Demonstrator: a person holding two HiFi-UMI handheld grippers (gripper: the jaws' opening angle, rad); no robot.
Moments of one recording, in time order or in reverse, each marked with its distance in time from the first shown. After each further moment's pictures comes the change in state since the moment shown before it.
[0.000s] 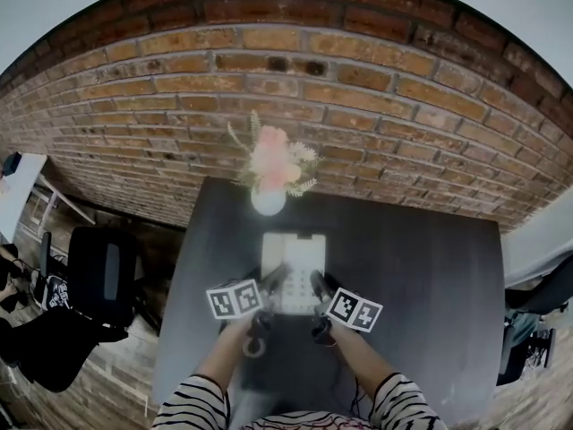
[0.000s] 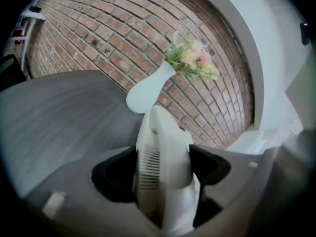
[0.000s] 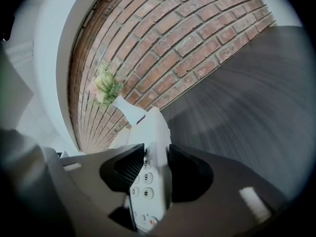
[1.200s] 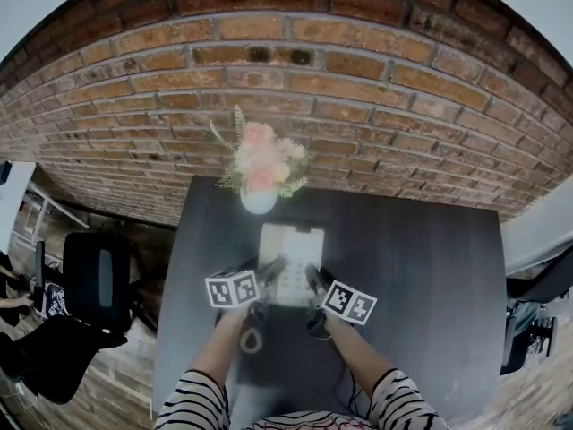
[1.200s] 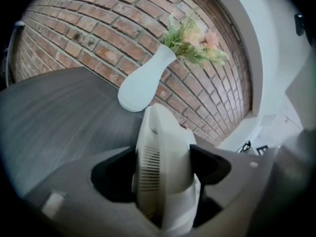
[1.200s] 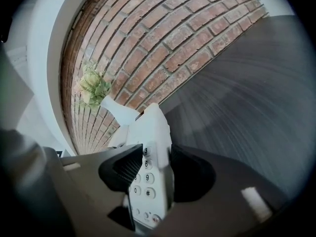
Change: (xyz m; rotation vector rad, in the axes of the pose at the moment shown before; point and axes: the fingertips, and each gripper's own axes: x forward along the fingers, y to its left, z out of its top) left arm 0.044 0.021 0.005 0.125 0.082 -0.018; right arm 0.032 -0.028 0.002 0.050 -0.012 -0.023
